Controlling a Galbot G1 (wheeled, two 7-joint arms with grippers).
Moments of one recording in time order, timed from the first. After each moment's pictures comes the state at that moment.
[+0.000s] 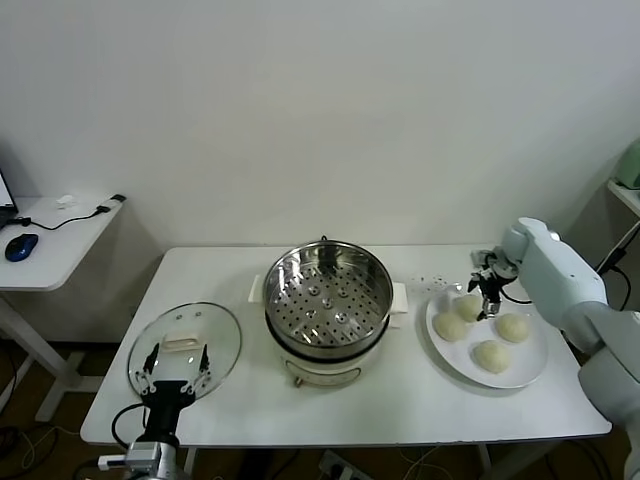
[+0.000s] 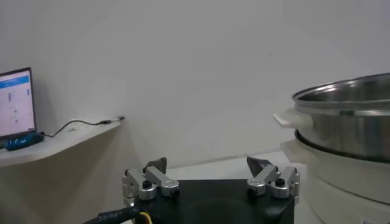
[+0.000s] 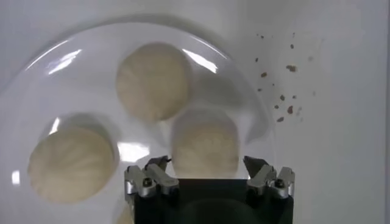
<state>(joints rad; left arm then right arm) 1.63 -1.53 -0.67 -1.97 0.08 -0.08 -0.02 0.06 1.10 -0.50 0.33 -0.45 0.18 -1.17</state>
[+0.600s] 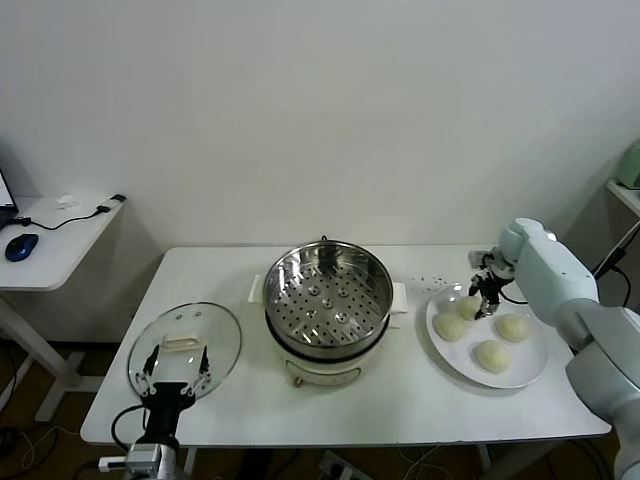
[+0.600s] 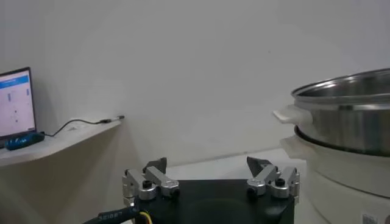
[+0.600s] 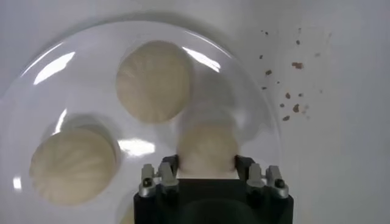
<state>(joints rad) 1.64 -1.53 -0.67 -1.97 0.09 -0.09 -0.02 0.07 1.12 -0.47 0.30 -0.48 0.19 -1.18</state>
